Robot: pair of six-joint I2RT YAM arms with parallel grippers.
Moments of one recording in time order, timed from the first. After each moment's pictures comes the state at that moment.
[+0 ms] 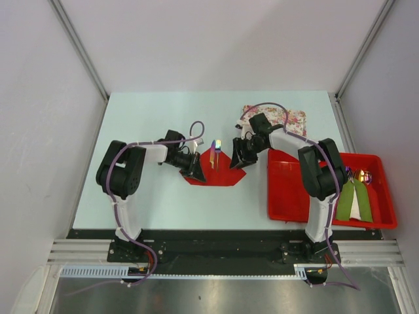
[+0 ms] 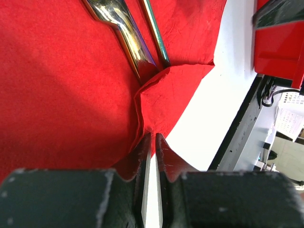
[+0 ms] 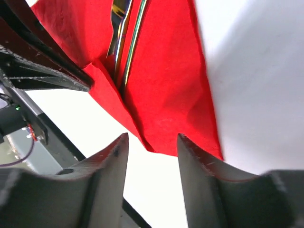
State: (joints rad) left arm -0.32 1.96 1.05 -0.30 0.88 -0.09; right arm 0.42 1.97 1.34 -0.52 -0.60 0.23
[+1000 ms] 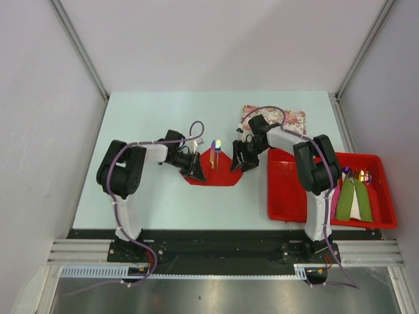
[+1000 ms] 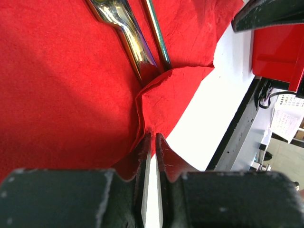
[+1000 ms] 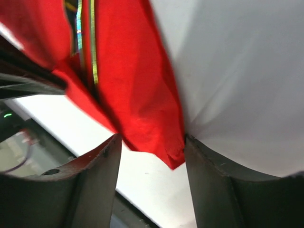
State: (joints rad) left arm -0.32 1.96 1.05 -0.30 0.88 -0.11; right arm 0.40 2.04 1.40 -0.63 -0.54 0.23
